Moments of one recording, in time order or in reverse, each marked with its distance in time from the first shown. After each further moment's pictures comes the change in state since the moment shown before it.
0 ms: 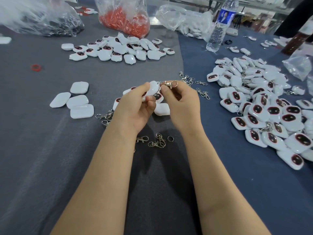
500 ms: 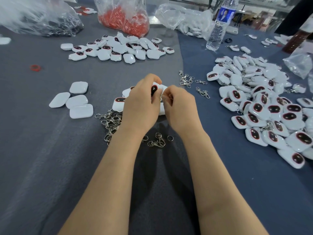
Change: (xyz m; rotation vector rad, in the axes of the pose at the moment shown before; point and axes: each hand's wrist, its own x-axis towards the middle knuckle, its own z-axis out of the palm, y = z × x) left_hand -0.004 -0.014 -0.004 1.362 -0.018 0.880; right_hand 0.002 0.009 -0.004 -0.618 -0.155 -0.078
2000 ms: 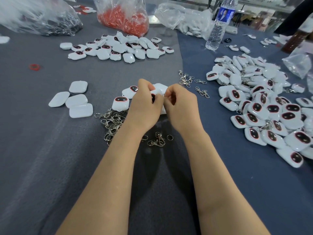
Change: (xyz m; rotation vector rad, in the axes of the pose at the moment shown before) left_hand 0.002 -0.006 0.008 -0.206 -0.116 -0.254; right_hand -0.001 0.005 0.002 0.221 0.079 0.019
